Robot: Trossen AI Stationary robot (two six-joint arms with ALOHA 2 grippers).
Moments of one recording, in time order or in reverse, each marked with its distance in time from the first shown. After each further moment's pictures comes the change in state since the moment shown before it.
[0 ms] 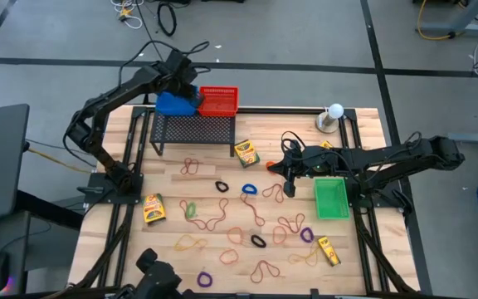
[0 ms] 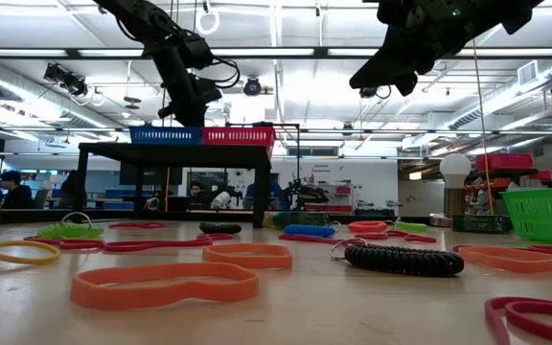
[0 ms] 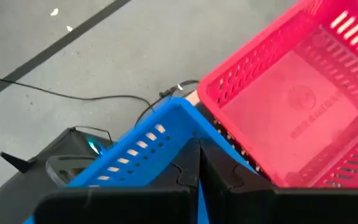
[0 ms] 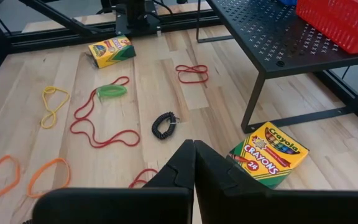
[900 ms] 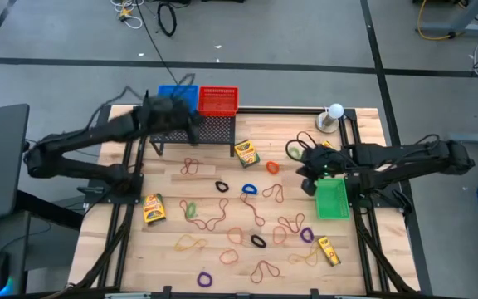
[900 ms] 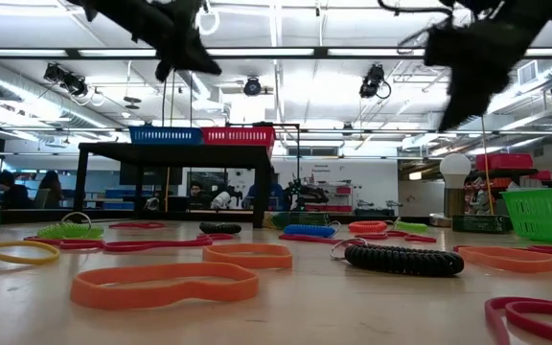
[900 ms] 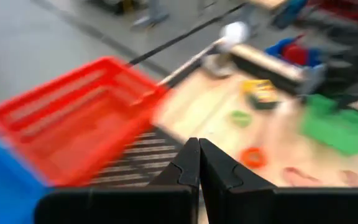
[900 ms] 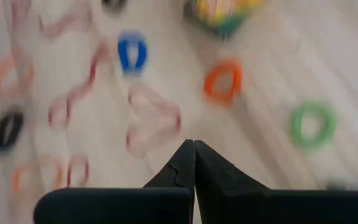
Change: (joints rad) left arm -0.520 -0.550 -0.532 0.529 -0.086 -0.256; right arm -0.056 -0.190 0.001 -0.661 -0.057 0.239
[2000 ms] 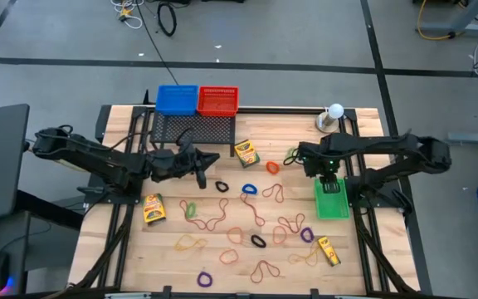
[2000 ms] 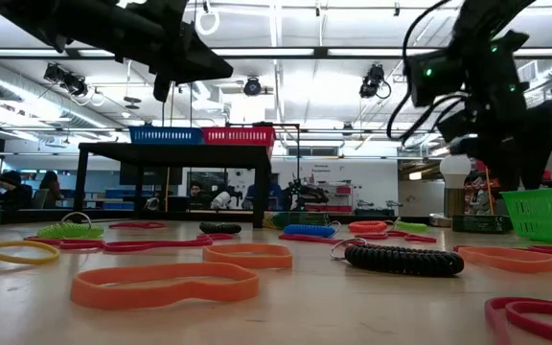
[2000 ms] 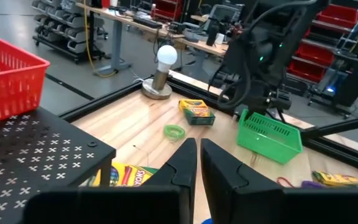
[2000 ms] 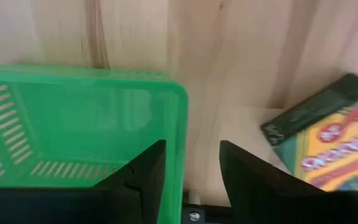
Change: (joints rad) left arm -0.461 0.105 -0.376 0.698 -0.386 -0.074; right arm -0.261 0.363 0.051 -0.438 -0.142 -0.718
